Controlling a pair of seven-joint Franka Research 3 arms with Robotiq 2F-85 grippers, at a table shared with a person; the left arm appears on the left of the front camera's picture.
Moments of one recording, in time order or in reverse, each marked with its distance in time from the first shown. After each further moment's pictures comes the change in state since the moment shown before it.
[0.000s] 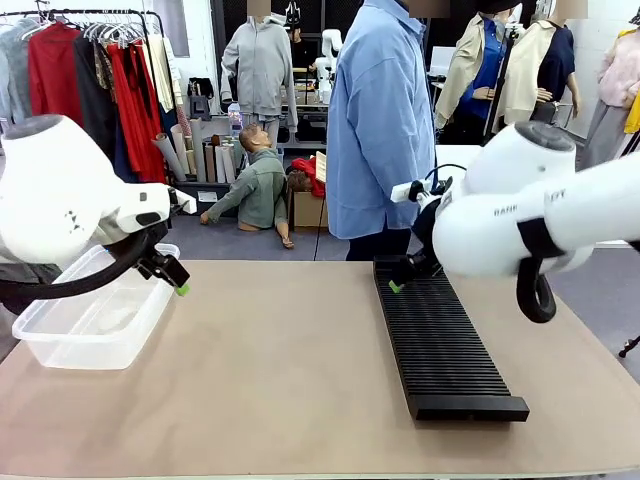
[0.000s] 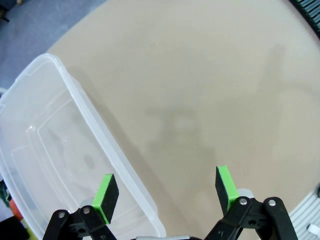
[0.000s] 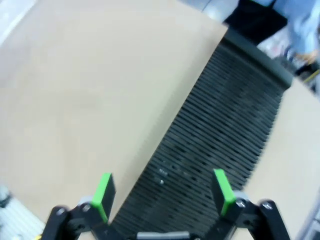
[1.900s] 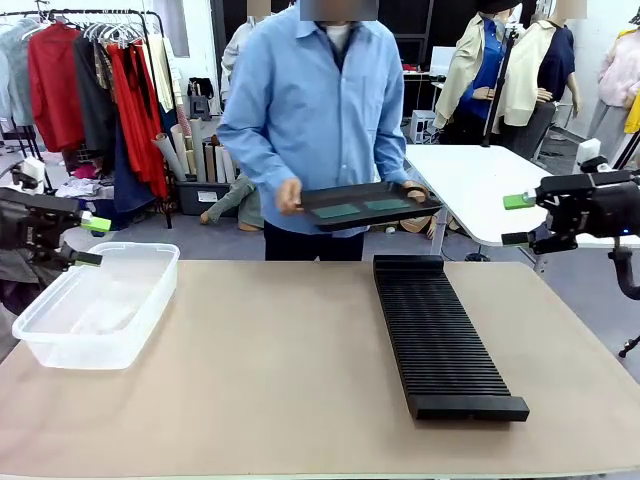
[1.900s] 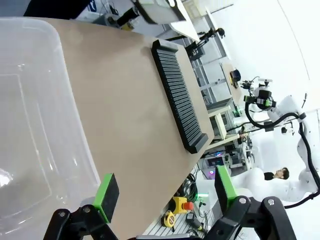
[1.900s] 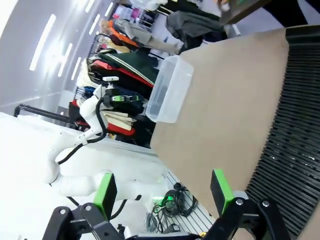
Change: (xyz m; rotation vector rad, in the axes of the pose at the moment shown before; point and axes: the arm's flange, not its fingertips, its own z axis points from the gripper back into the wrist) left arm -0.107 0.159 0.049 -0.835 -0.336 0.615; right arm -0.108 -0.183 0.098 0.991 -0.305 -0.562
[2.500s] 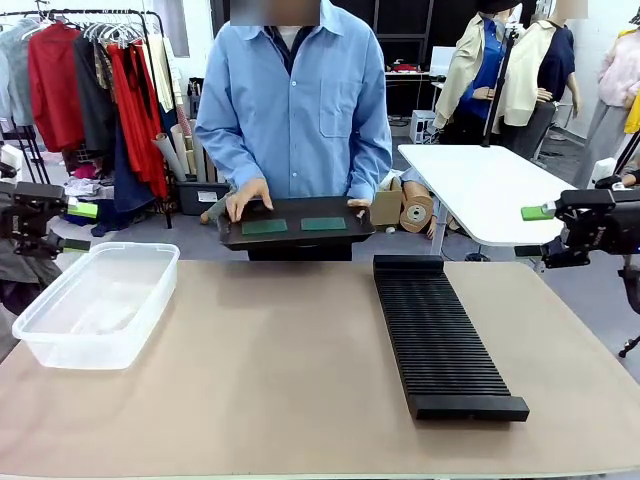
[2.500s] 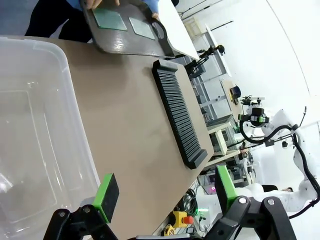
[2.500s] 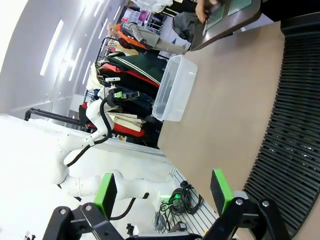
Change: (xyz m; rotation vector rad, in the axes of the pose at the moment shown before) left arm 0.006 -0.008 0.017 0.002 -0.092 -0.010; right arm -0.008 -0.023 0.014 0.039 -0.008 -0.044
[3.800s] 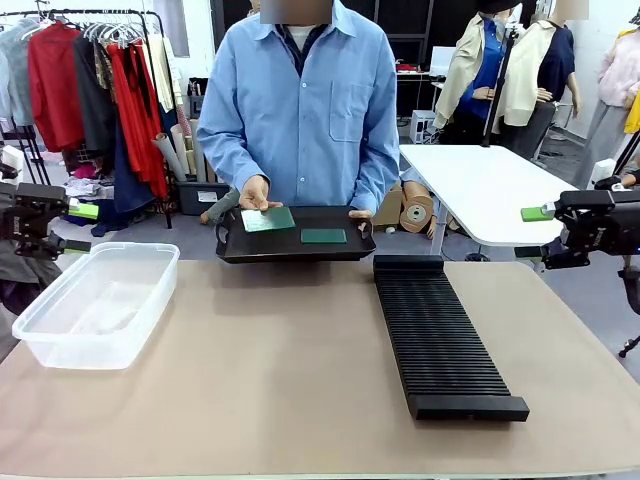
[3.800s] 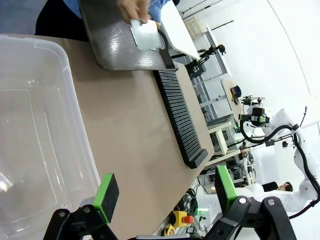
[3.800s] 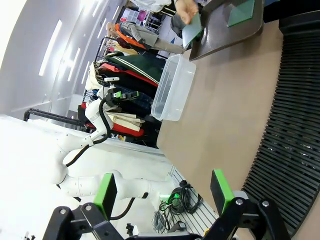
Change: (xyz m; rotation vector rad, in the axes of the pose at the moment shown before) left arm -0.001 0.002 -0.001 0.002 0.004 0.004; right arm 0.000 -0.002 -0.001 -0.007 0.003 -0.005
